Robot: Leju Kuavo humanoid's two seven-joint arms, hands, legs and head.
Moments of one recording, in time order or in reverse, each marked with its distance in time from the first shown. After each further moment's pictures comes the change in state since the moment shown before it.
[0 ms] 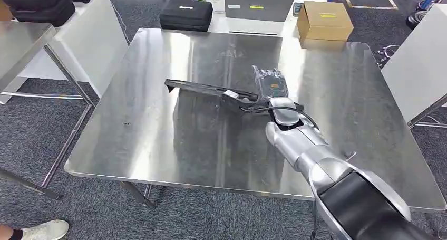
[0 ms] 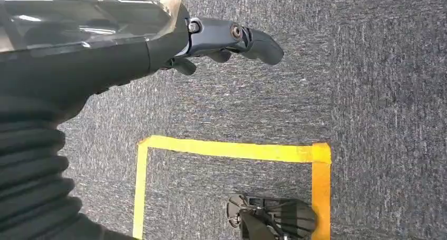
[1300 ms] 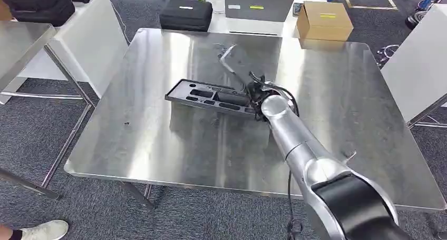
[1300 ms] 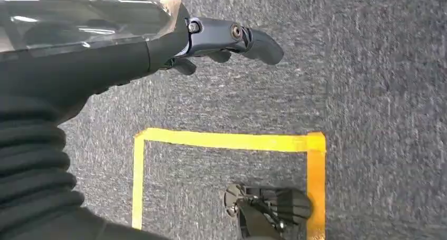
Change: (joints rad) left arm -0.001 0.007 -0.011 0.000 0.028 -0.055 -0.015; right arm 0.058 0.099 -0.426 -0.263 -0.931 0.629 -0.482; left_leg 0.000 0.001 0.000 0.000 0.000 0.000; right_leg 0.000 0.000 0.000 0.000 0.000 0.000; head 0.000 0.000
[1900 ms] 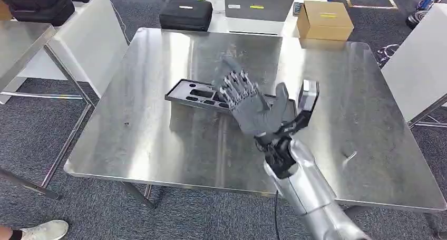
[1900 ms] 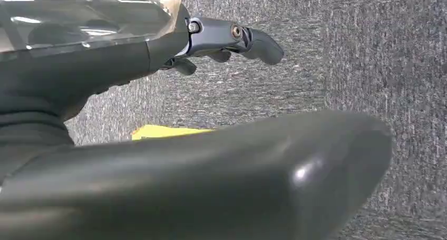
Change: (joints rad) left arm 0.020 0.010 -0.004 0.000 0.013 -0.021 -0.035; right arm 0.488 -0.192 0.180 -0.747 -0.774 0.194 -0.027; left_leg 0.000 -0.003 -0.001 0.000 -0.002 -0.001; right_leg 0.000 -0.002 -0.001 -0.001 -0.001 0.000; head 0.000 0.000
